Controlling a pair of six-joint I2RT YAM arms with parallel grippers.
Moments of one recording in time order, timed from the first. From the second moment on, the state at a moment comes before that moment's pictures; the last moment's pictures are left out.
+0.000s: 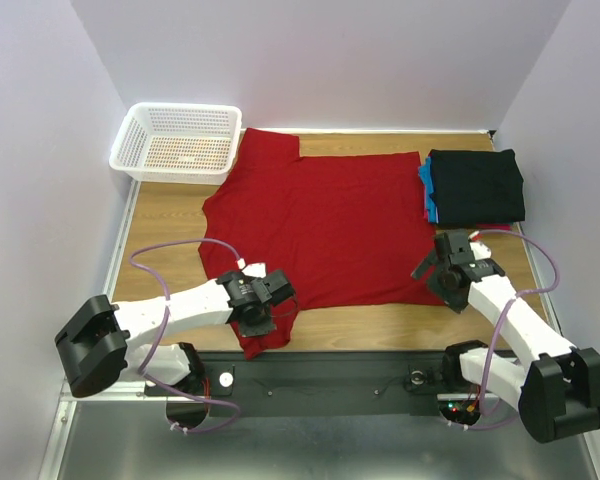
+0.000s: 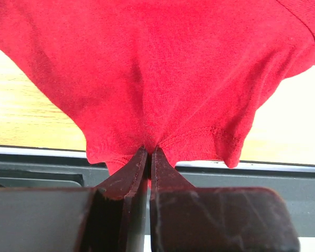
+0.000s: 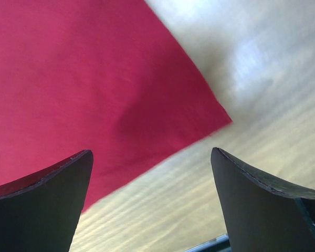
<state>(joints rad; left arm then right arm) -1.03 1.22 0.70 -0.89 -0.21 -1.13 0.19 1.01 0.60 -0.72 0.30 0.89</state>
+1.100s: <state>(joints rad) -1.03 1.17 0.69 -0.87 -0.19 -1.09 0.18 0.83 0.44 -0.67 0.41 1.09</state>
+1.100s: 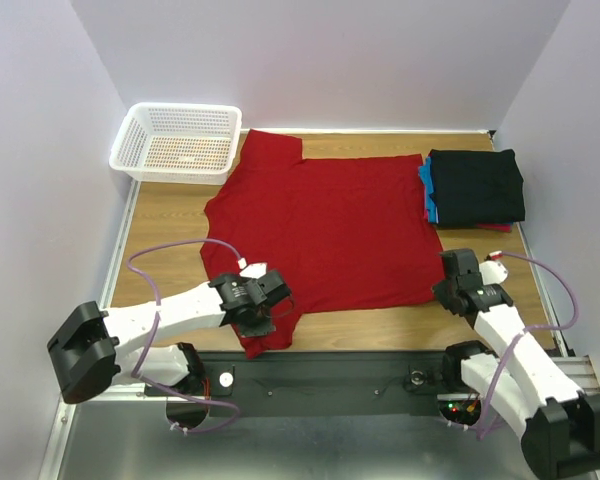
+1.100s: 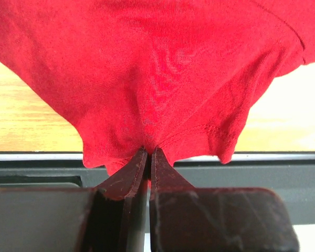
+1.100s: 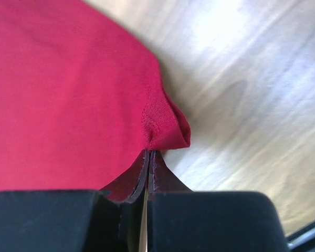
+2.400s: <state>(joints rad) -0.62 1.33 0.99 -0.72 -0.18 -0.63 0.18 1.17 0.81 -0.57 0.37 0.91</state>
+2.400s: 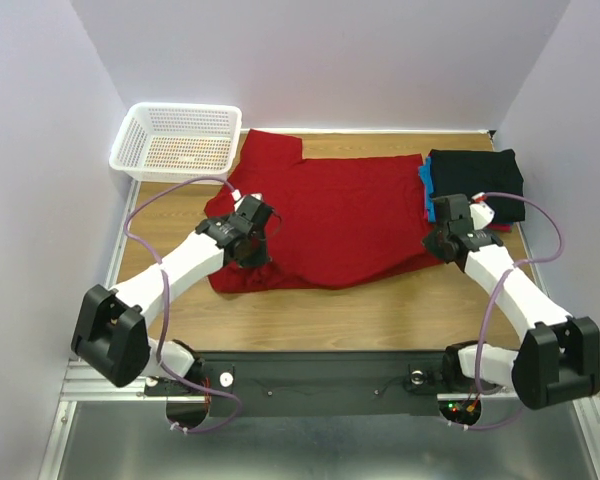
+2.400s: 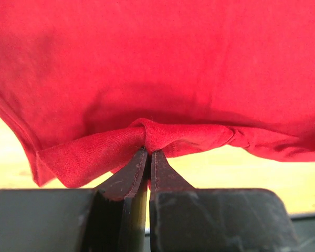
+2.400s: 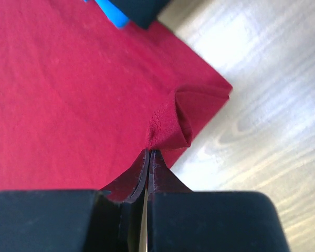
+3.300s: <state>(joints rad) -0.39 1.63 1.19 -0.52 -0.15 -0.46 0.18 1.54 1.04 -0.45 0.50 0.87</state>
